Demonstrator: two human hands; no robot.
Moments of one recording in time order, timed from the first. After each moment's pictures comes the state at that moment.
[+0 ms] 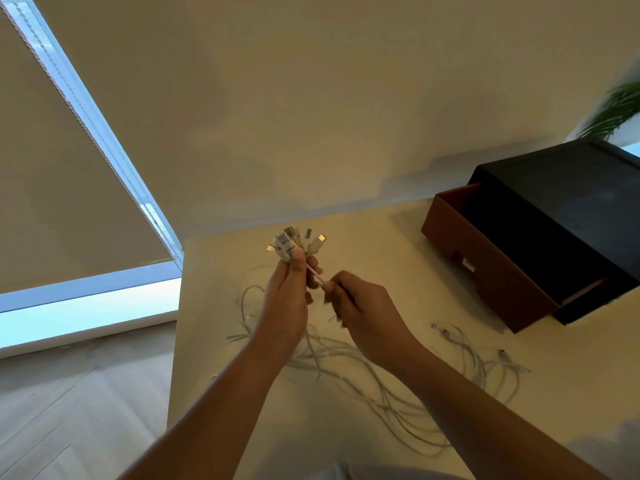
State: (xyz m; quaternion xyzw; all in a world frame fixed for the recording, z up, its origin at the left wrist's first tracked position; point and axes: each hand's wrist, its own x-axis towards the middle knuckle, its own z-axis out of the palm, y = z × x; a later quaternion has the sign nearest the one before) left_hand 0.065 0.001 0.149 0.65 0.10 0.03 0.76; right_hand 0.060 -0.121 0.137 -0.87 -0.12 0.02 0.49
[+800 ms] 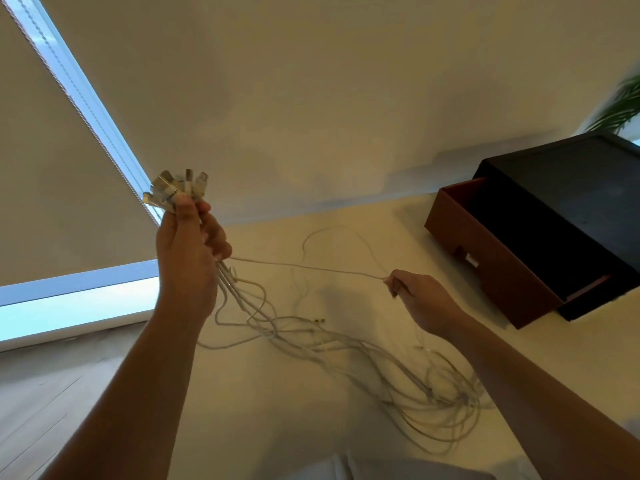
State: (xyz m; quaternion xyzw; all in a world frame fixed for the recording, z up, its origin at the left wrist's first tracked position) left_hand 0.087 0.084 0.189 0.54 0.09 0.19 0.82; right_hand 0.107 -0.213 0.086 -0.95 -0.10 0.08 0.29
